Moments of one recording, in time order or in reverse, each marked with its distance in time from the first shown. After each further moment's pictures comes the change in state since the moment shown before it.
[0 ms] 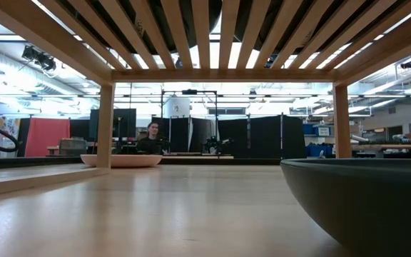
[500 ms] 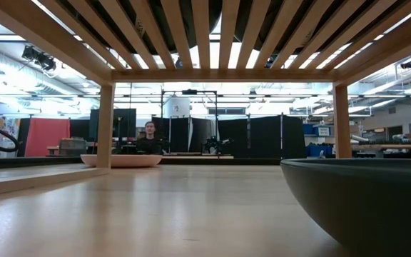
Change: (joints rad) left arm 0.005 0.000 -0.012 0.006 -0.001 -0.105; right arm 0.000 0.000 0.000 0.000 0.000 0.000
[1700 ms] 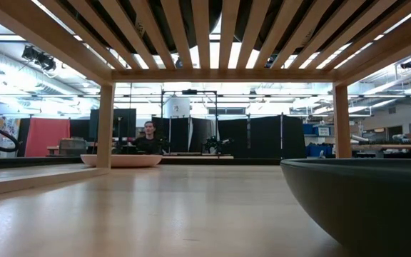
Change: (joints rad) left arm 0.005 0.000 0.000 0.001 0.000 -0.077; right arm 0.000 0.000 0.000 0.000 0.000 0.000
